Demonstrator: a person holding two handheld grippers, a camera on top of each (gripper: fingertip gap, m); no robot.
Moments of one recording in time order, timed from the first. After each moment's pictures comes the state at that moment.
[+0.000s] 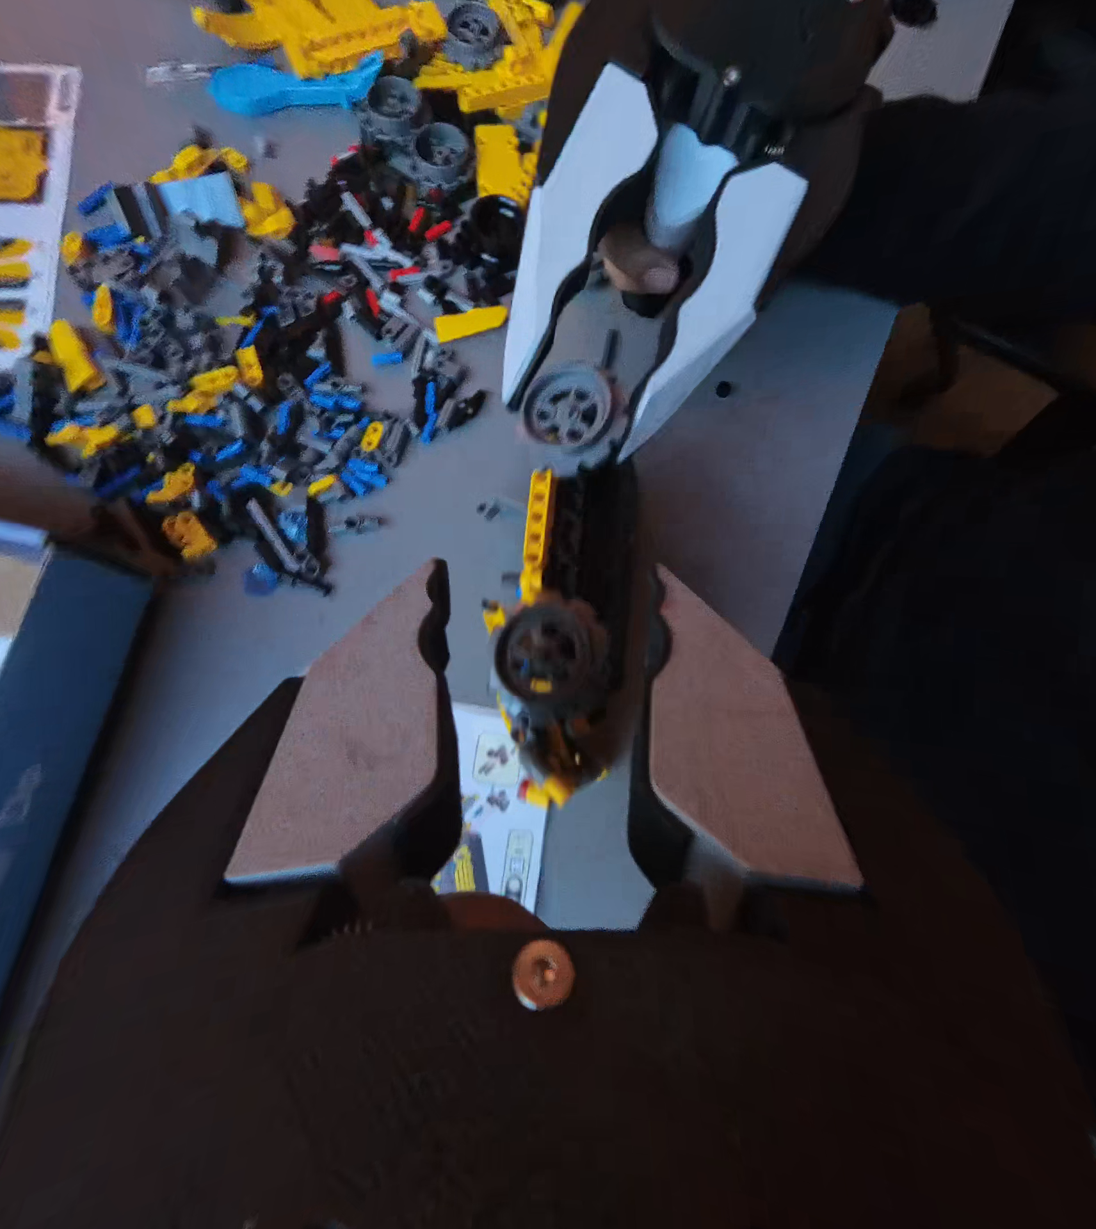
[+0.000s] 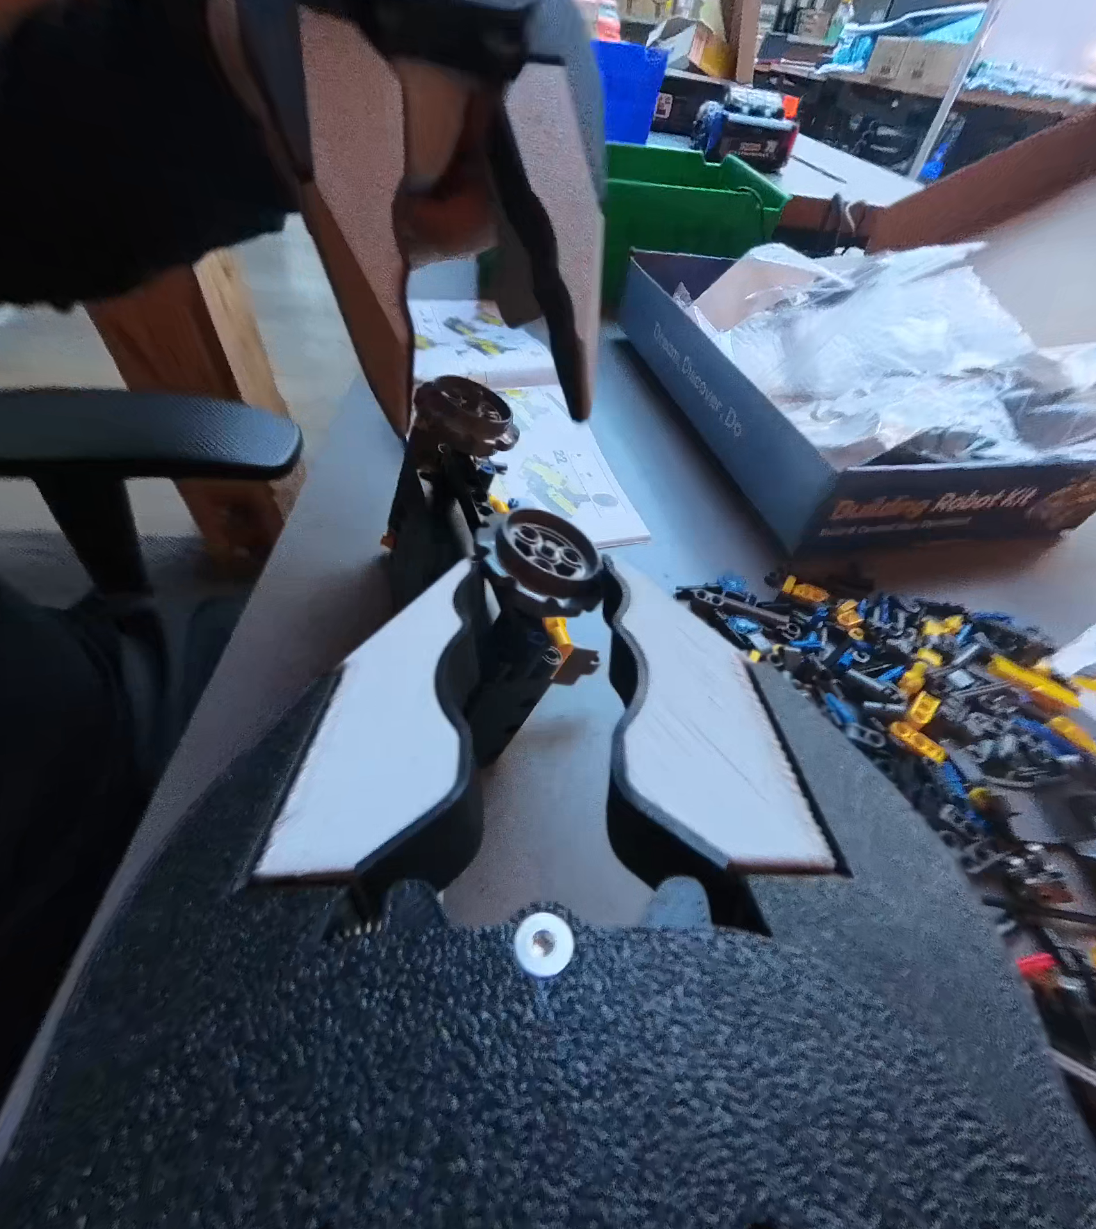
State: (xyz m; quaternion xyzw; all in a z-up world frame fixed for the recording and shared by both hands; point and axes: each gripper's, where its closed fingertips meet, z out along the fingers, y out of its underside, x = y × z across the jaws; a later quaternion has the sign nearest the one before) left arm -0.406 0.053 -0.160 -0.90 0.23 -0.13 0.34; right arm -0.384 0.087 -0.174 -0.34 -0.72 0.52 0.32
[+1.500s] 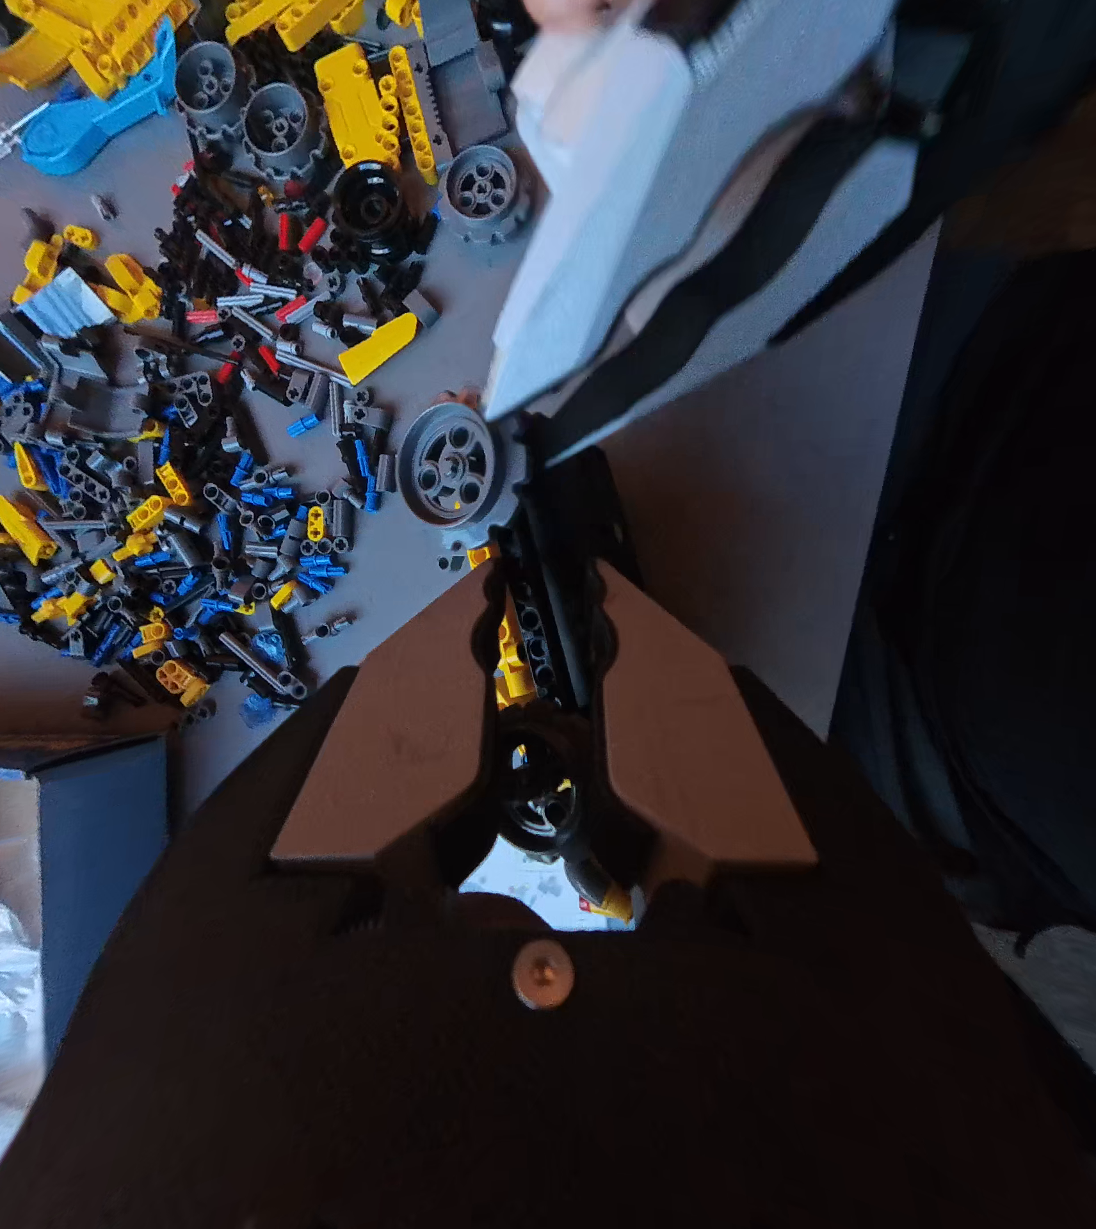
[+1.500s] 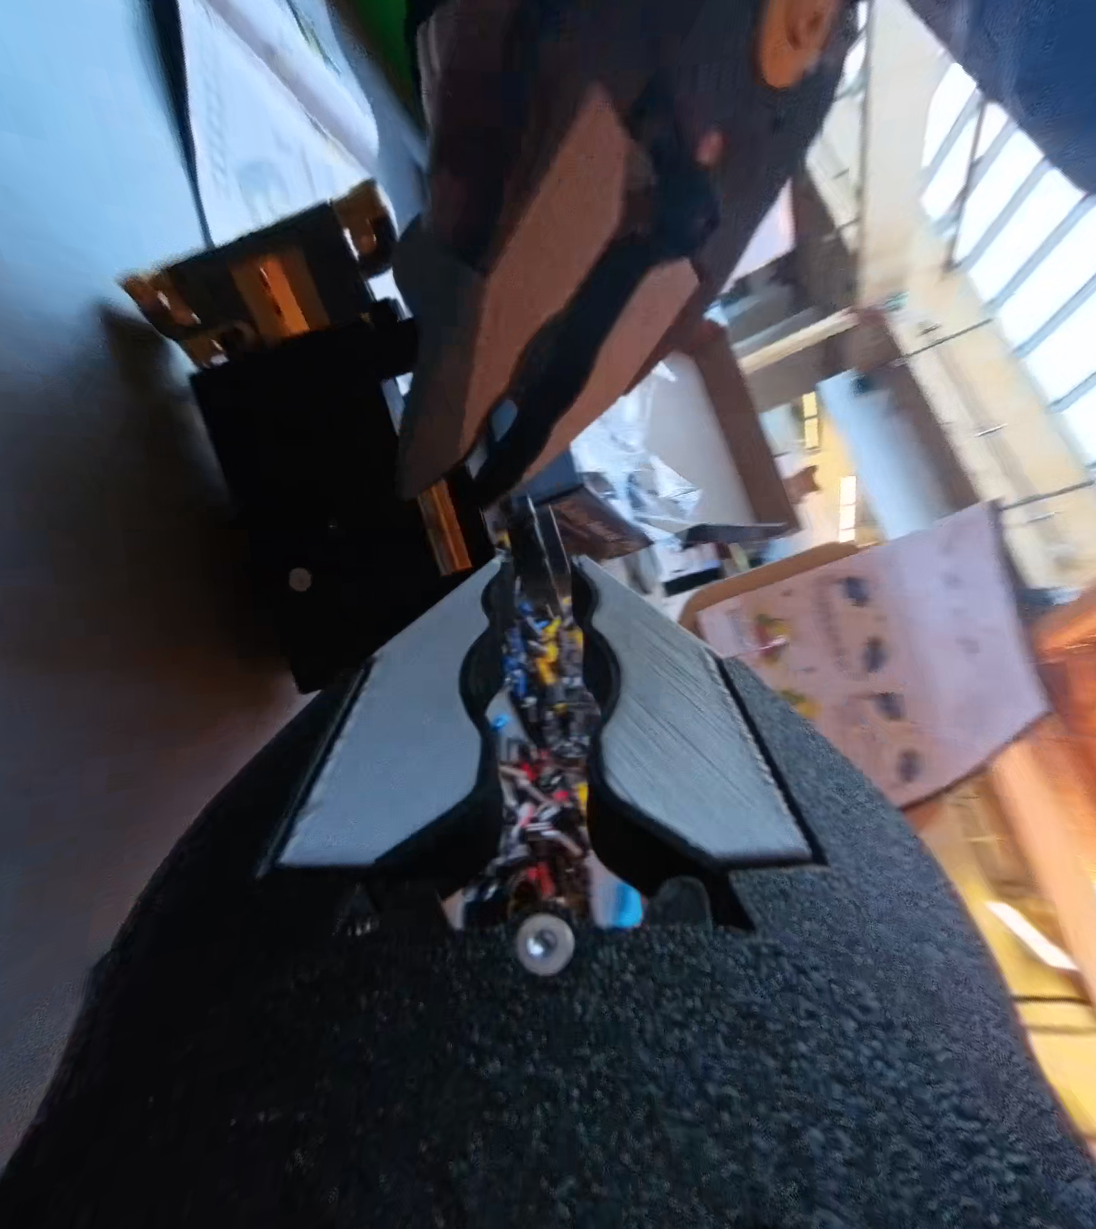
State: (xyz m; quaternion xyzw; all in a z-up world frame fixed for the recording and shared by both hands) left arm -0.365 0.078 -0.198 -0.89 0.37 -0.04 0.28; right arm -0.353 0.101 -0.165 -0.18 -0.75 0.17 0.62
